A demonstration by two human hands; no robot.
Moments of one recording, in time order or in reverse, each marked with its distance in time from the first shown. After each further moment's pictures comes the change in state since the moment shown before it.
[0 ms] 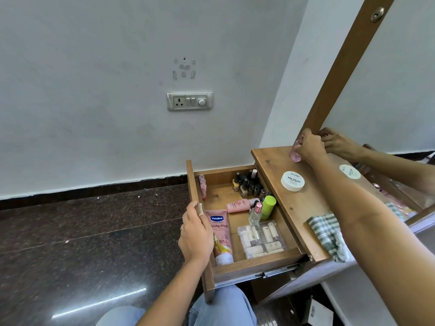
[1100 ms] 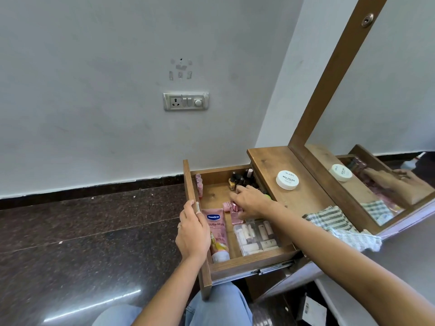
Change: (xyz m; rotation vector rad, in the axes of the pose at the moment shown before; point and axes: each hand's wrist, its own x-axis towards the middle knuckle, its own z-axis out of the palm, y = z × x) left_hand 0.001 -0.002 0.000 0.003 0.009 0.011; right_hand -0.164 -0.068 0.070 -0.531 -0.503 -0.970
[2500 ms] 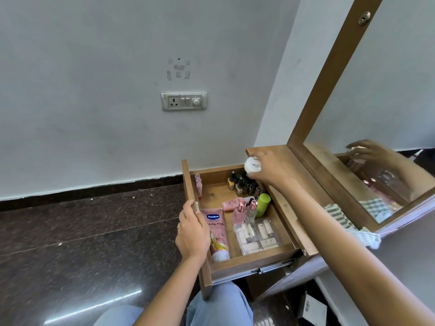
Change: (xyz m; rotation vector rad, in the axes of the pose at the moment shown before) left_hand -0.001 -0.001 0.001 -0.023 0.017 0.018; right_hand -0.016 0.046 -0.064 0.599 0.301 0.584
